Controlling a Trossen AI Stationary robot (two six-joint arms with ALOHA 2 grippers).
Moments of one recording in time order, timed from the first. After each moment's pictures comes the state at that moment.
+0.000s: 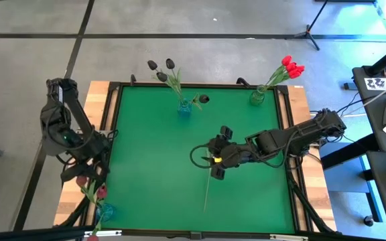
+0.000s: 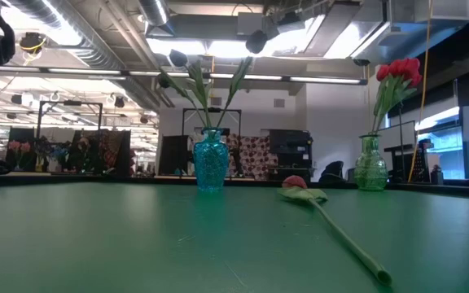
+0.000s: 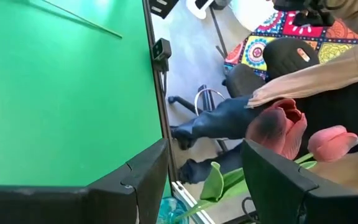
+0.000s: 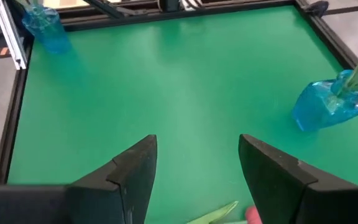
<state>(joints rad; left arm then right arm) -1.08 0.66 1.00 -0.89 -0.31 -1.01 0.37 1.58 1.52 -0.69 0.43 0.39</state>
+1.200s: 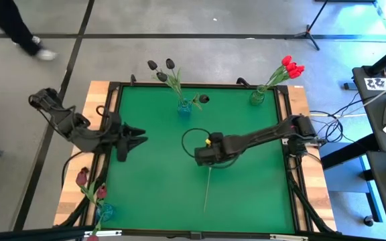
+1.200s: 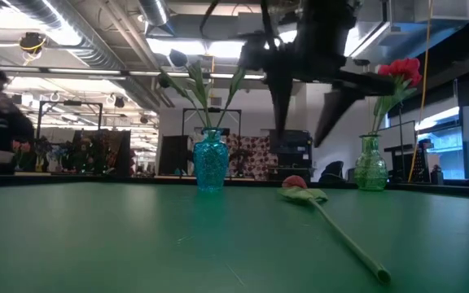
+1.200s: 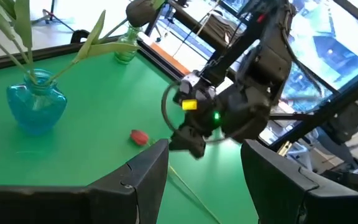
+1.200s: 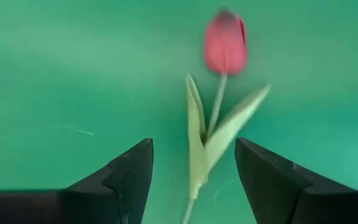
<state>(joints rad) -0.63 0.83 0.99 -0.62 -0.84 -0.95 0.23 1.91 1.52 -0.98 0.25 1.67</state>
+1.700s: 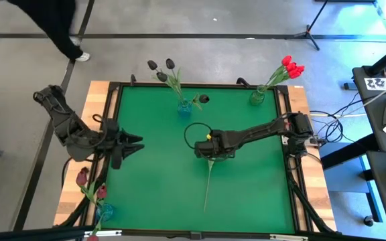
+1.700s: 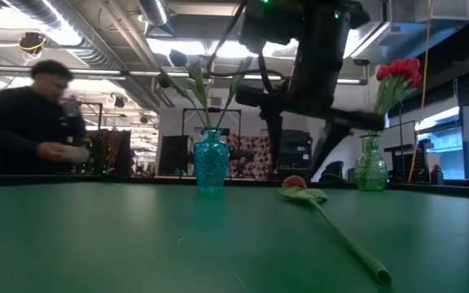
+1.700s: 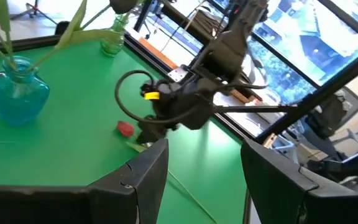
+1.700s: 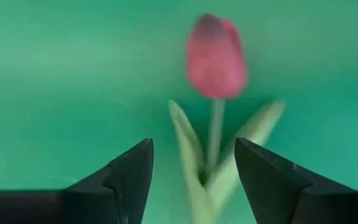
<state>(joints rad) -0.76 0.85 0.98 -0.61 -0.93 -1.02 0.14 1.93 1.40 -0.84 0.17 1.75</state>
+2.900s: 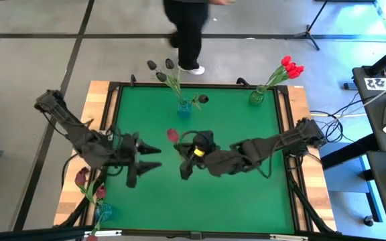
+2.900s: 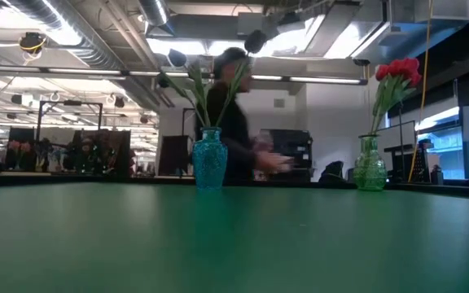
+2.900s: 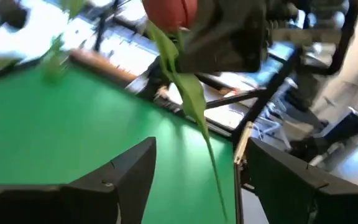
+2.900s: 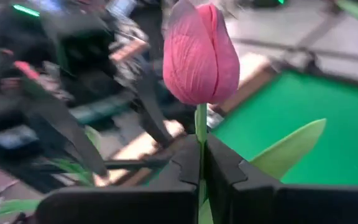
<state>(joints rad) -0.70 1.04 0.98 -0.21 -0.80 -0.66 0.40 1.86 1.92 -0.46 0.73 0.77</state>
